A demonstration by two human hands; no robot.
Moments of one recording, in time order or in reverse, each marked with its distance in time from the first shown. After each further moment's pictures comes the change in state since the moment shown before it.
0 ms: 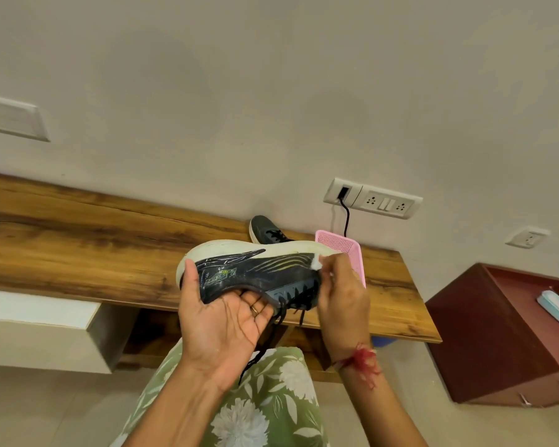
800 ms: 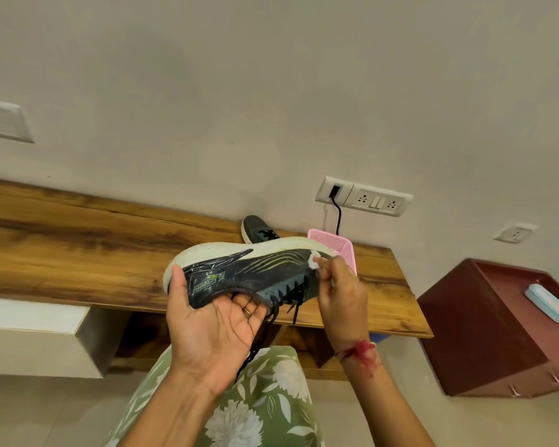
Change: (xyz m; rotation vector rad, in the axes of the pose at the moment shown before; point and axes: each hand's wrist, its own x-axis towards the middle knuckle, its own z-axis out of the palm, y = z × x) left_hand 0.000 -0.005 0.001 -0.054 -0.017 -0.039; right_hand 0.003 0.029 0.003 -0.018 -0.041 -0.065
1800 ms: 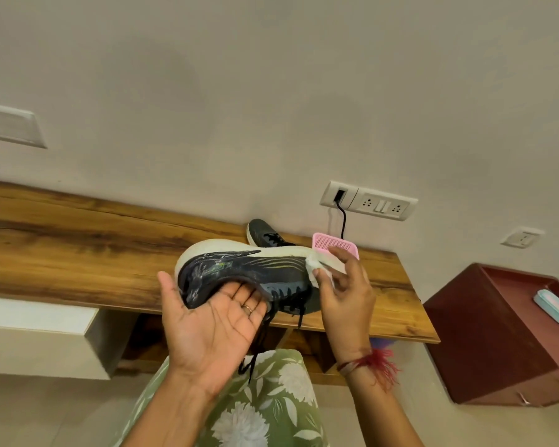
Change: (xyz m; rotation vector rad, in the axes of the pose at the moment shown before) left_hand 0.001 0.010 -0.008 -0.055 -0.021 0.014; right_hand 0.001 -0.022 -0.002 0.407 0.063 0.313
